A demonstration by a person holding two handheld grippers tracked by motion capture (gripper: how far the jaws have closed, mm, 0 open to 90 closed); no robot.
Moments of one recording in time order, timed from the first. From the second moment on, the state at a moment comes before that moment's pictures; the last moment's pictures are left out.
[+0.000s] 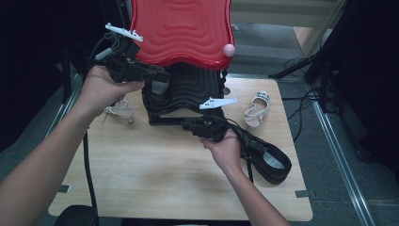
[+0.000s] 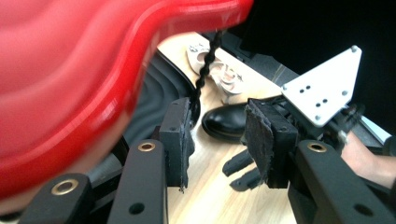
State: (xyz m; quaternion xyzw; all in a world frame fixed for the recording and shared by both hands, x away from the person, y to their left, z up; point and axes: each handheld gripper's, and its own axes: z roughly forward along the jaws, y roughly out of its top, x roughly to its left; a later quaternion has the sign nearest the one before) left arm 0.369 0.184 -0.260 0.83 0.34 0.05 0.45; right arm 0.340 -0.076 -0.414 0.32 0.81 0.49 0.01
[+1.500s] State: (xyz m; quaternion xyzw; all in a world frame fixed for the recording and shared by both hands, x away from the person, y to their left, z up) left arm 0.326 0.180 -0.402 0.83 0.35 0.00 0.43; right arm 0.291 -0.169 -0.447 0.32 0.83 0.45 0.01
